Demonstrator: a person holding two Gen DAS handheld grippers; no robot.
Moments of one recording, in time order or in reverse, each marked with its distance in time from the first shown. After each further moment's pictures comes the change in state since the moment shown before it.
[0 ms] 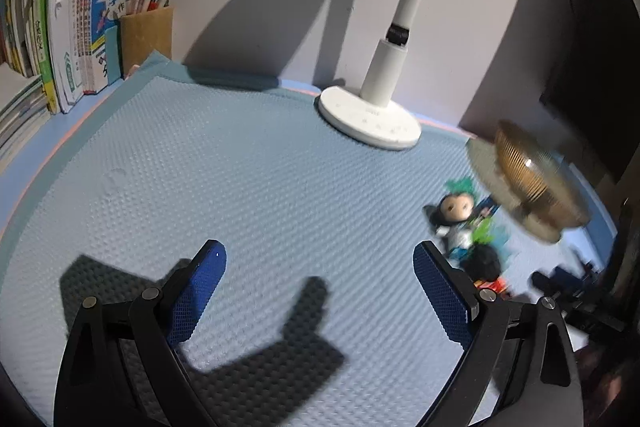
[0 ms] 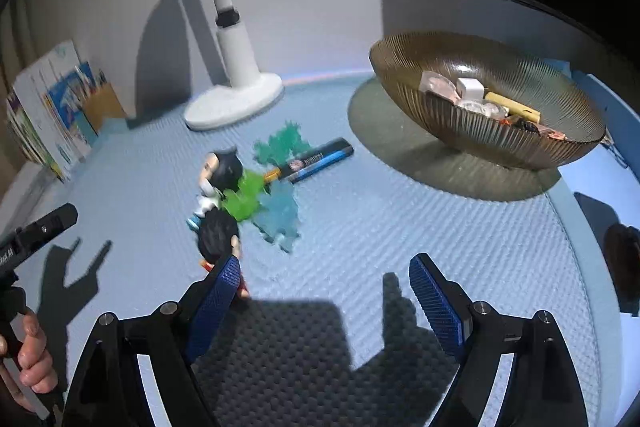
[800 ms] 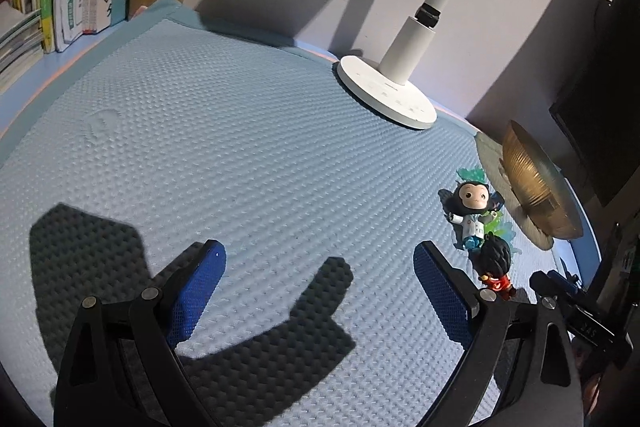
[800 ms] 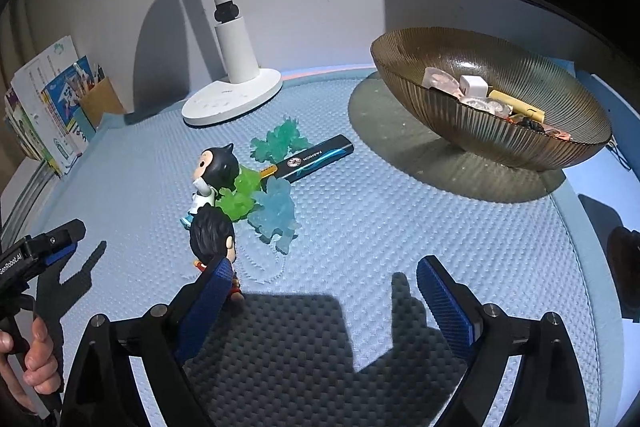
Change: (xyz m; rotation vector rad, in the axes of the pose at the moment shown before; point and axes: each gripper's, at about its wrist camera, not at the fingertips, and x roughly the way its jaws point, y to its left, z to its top) left arm 0.015 0.032 -0.006 -0.143 0.106 -0.072; right arm 0.008 -0.002 0.002 -0.004 0.019 0.009
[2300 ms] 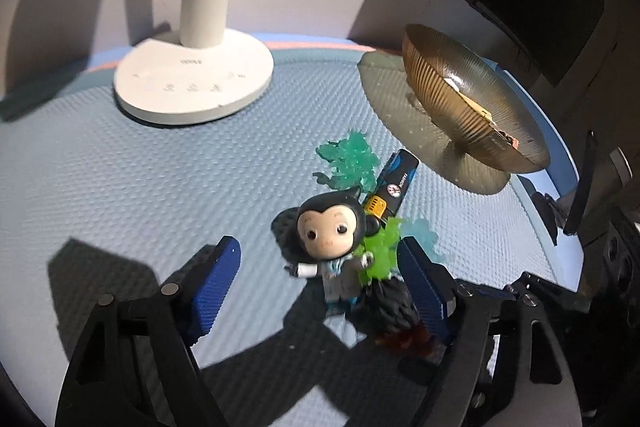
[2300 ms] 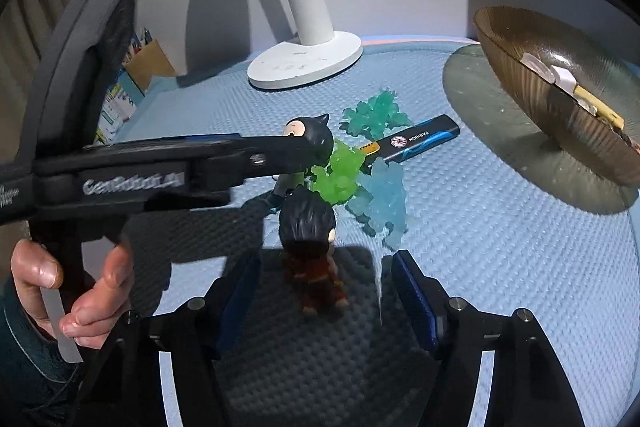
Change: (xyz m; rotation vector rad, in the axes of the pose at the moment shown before) left arm 0.094 -0.135 0.045 0.369 0.279 -0.222; right arm 0.025 0.045 0.011 -0.072 0.140 0.177
